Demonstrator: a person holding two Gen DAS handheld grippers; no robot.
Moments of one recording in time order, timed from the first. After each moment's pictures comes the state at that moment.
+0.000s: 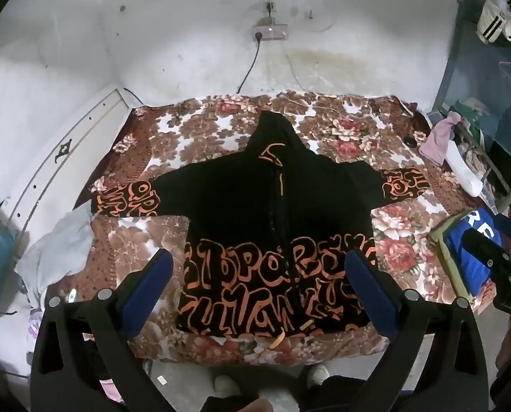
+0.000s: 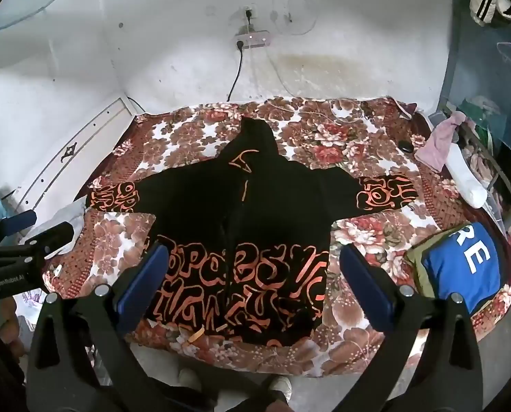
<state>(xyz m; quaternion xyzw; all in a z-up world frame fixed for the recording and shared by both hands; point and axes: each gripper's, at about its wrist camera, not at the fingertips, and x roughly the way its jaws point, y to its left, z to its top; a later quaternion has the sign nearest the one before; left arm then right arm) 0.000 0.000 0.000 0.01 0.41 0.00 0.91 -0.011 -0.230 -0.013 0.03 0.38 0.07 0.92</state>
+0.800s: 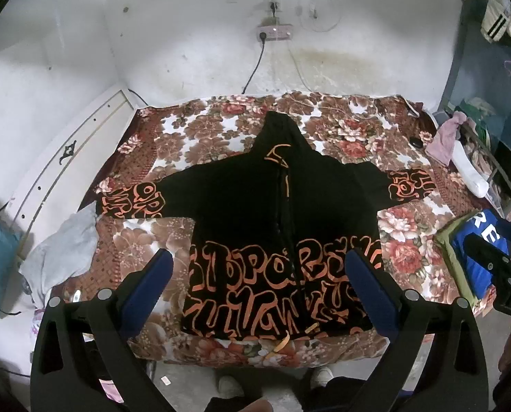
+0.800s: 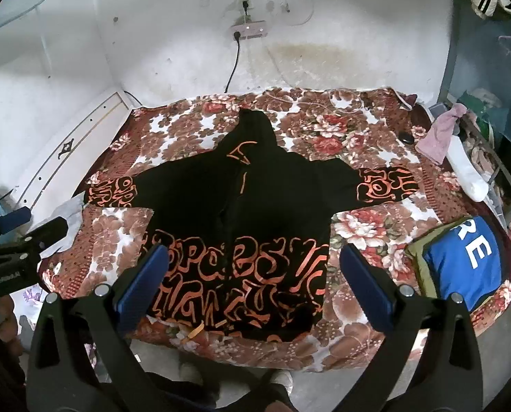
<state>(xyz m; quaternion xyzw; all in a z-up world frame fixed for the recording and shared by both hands) -0.001 -0.002 -0.007 0.02 0.41 0.01 0.91 -0.008 -0.232 -0.027 0.03 0.40 0.07 0.91</state>
